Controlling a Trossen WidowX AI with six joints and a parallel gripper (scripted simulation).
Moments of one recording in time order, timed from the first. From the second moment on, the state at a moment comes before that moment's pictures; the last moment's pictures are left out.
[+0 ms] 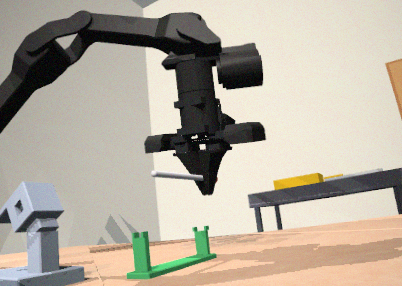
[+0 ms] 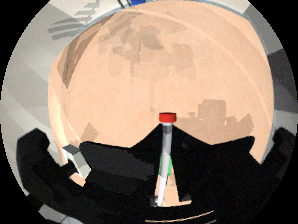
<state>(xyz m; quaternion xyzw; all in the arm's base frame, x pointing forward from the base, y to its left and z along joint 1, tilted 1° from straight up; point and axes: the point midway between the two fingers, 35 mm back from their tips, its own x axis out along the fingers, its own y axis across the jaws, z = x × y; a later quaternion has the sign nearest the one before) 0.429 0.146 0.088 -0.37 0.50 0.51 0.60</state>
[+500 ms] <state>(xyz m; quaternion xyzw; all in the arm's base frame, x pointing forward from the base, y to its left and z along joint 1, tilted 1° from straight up) 0.434 0.148 0.071 -0.37 0.50 0.51 0.60</state>
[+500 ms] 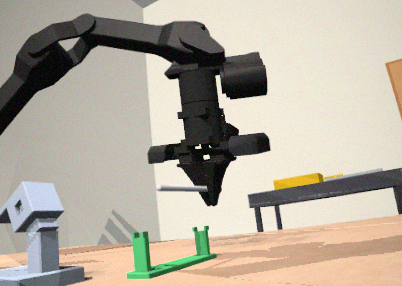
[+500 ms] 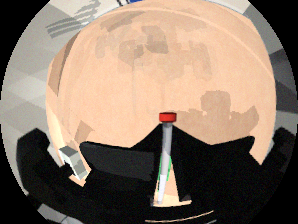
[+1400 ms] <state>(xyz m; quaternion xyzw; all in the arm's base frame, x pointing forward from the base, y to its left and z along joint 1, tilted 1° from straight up) 0.436 0.149 0.032 -0.37 0.50 0.51 0.60</state>
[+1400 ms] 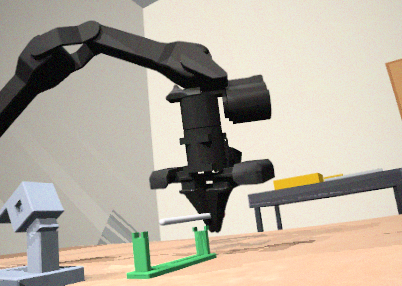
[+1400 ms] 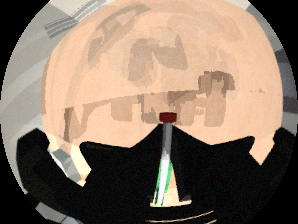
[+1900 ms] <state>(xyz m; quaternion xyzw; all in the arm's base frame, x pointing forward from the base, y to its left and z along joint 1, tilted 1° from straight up) 0.436 0.149 0.023 -0.37 0.50 0.51 0.60</state>
